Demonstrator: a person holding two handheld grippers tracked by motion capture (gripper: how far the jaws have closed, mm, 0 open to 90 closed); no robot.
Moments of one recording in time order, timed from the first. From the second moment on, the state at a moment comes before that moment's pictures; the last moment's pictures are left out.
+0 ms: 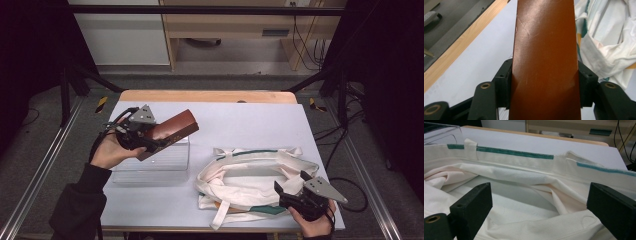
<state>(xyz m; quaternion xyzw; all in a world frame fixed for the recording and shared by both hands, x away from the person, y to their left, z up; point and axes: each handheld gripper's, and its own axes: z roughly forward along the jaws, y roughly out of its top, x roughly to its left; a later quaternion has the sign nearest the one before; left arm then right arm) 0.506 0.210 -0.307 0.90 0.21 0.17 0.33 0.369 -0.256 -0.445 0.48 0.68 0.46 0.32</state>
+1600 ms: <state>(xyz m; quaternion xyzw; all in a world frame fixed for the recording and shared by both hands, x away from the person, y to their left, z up) 0.524 0.268 -0.369 0.90 0.29 0.15 0.30 0.370 -0.255 -0.448 0.48 0.68 0.45 0.32</state>
